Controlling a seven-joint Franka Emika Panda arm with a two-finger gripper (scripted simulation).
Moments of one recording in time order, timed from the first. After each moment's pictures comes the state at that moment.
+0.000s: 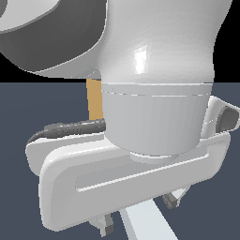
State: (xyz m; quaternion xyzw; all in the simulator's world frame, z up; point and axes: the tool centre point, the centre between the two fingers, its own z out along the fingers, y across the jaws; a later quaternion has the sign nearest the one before) arm 0.028 -0.189 0.039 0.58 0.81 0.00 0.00
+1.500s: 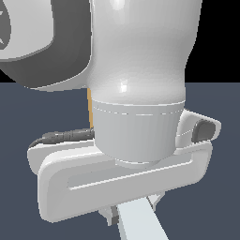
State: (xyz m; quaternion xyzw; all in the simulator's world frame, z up) arm 0.016 -0.178 0.025 0.60 0.80 0.00 0.00
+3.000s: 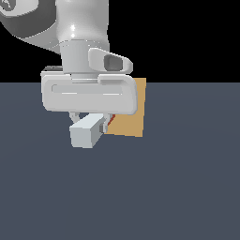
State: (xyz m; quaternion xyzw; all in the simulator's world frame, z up) arm -0.063 -0.047 0.098 0.76 0.65 0.00 0.00
